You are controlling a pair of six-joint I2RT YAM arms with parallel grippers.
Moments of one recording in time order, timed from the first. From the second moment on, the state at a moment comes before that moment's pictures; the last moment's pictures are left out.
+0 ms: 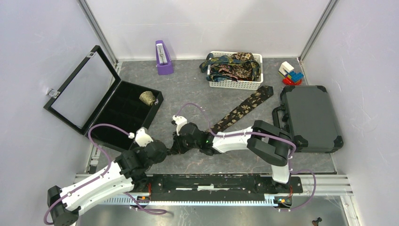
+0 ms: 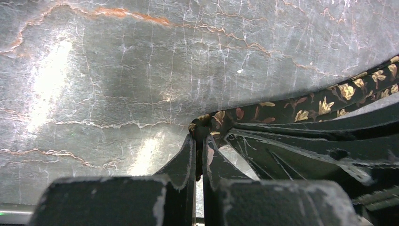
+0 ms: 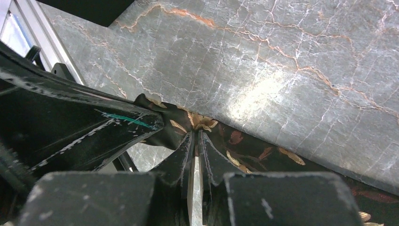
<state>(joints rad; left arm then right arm) -0.93 0.52 0.35 -0.84 -0.55 -1.37 1.19 1.91 1.05 0.28 -0.03 0.59</state>
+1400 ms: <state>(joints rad) -0.93 0.70 0.40 -0.77 -0.57 -1.28 1.14 1.85 0.99 0.28 -0.04 0.58</state>
